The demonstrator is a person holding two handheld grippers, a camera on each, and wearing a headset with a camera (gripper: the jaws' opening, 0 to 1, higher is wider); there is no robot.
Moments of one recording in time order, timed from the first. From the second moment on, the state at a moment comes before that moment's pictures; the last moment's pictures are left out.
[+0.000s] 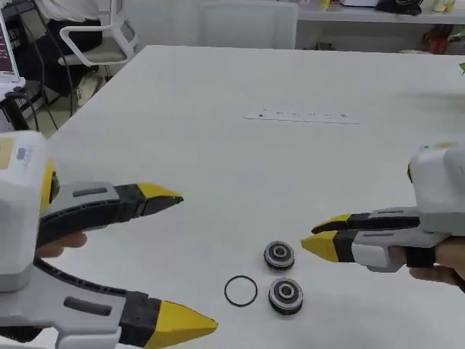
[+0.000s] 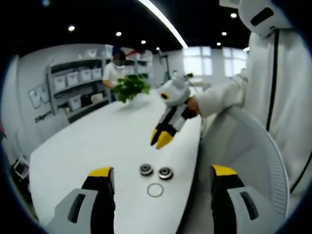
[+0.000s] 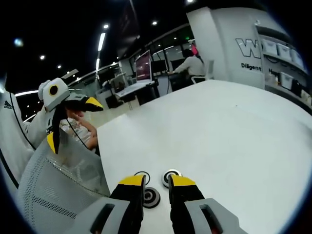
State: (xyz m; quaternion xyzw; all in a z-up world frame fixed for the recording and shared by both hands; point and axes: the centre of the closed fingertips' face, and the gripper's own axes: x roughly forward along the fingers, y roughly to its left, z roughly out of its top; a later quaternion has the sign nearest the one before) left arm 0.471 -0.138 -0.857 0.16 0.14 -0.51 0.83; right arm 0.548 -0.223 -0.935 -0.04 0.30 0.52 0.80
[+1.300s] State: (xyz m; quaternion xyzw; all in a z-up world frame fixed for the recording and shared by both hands) left arm 0.533 -0.211 -0.940 0.12 0.15 -0.56 0.80; right arm 0.529 -0.231 -0.991 -0.08 0.38 0.55 0.74
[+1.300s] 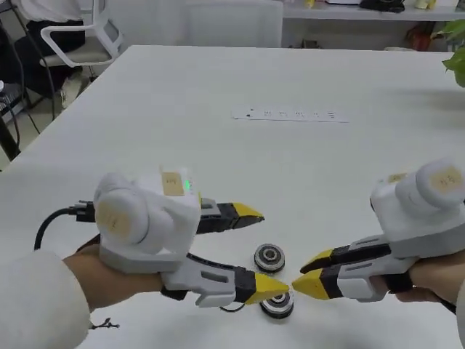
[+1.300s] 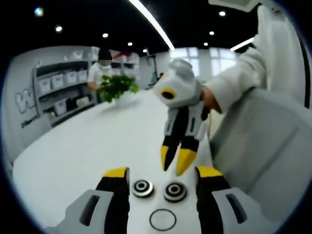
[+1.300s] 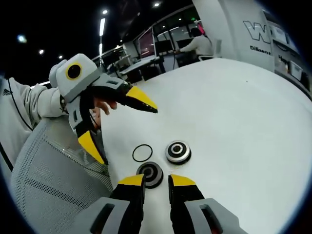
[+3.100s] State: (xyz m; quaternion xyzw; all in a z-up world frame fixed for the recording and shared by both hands) left arm 0.523 -0.223 -1.001 0.16 0.22 -0.56 0.79; right arm 0.518 -0.229 -1.022 -0.22 0.35 0.58 0.70
